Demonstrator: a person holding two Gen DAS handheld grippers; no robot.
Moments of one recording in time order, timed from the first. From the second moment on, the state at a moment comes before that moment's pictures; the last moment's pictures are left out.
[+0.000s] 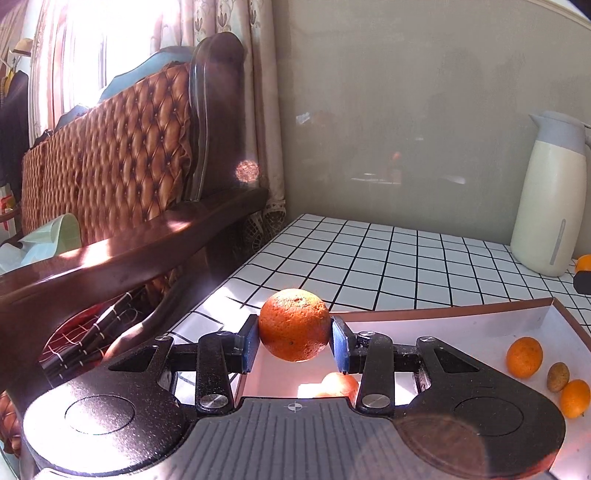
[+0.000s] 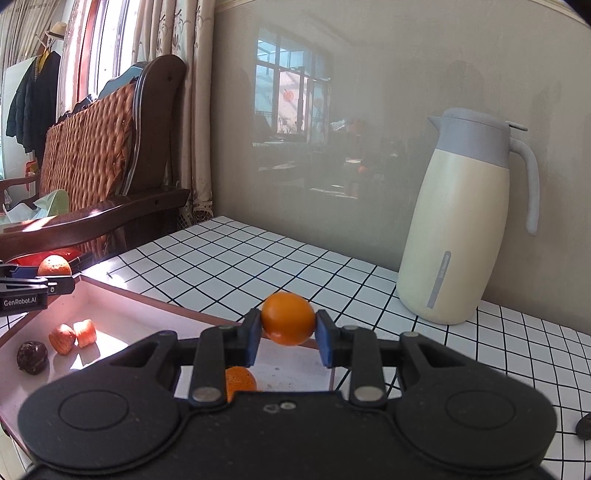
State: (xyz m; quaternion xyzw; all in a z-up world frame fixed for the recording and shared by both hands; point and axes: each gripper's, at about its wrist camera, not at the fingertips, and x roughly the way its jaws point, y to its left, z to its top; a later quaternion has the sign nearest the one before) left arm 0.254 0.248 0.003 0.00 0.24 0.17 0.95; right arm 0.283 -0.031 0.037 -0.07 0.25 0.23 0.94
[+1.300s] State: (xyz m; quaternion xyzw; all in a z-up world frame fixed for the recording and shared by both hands) left arm 0.217 0.205 0.025 0.00 0.20 0.15 0.97; right arm 0.265 -0.054 0.045 -0.07 0.23 0.22 0.95
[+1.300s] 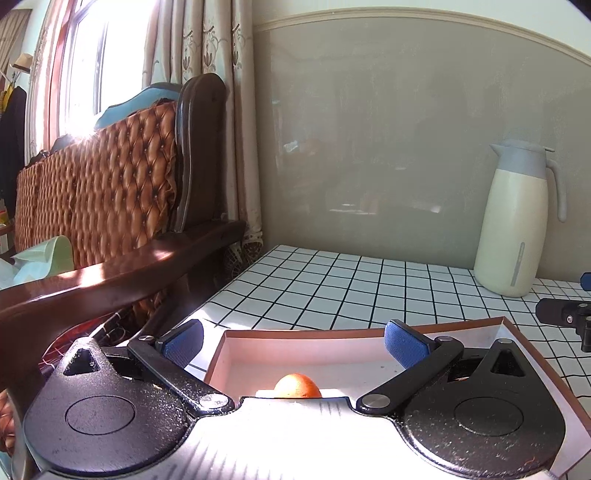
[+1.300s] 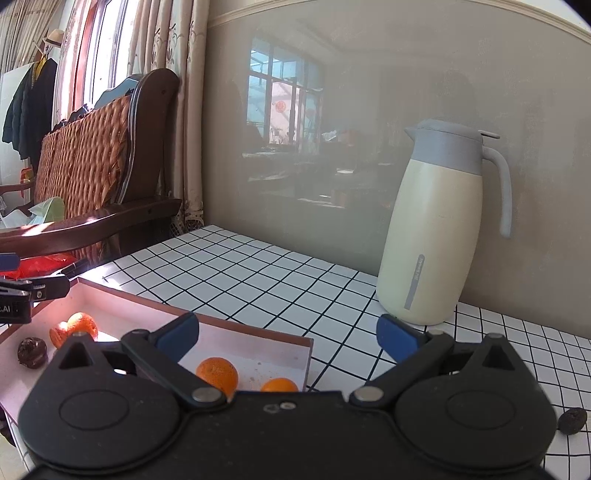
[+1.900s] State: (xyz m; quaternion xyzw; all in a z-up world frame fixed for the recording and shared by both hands) left arm 0.155 0.148 0.028 0.00 0.17 0.12 0.98; right arm 0.212 -0.107 0.059 -0.04 0.22 0.20 0.95
